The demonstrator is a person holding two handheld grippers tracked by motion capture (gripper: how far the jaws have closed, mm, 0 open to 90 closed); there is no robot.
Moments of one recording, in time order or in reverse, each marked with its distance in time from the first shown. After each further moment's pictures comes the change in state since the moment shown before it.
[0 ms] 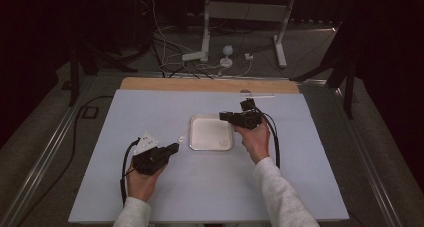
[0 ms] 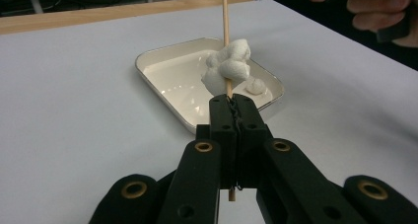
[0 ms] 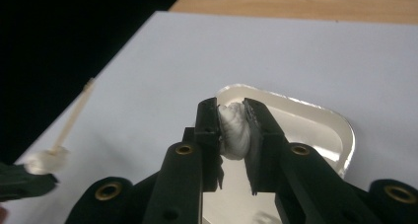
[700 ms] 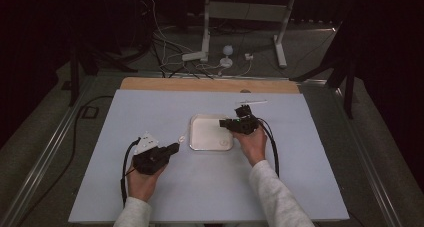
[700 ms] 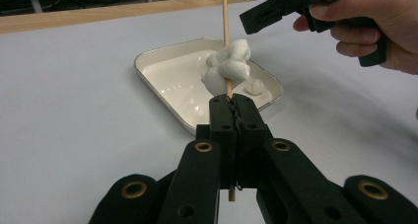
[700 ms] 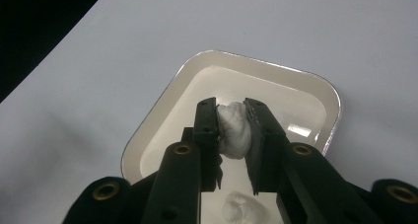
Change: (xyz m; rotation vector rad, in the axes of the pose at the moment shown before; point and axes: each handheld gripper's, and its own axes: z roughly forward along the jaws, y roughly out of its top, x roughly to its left) left arm -0.001 0.001 0.000 0.002 0.000 -0.003; right arm -0.008 -0.018 0.021 0.075 -0.084 -0.014
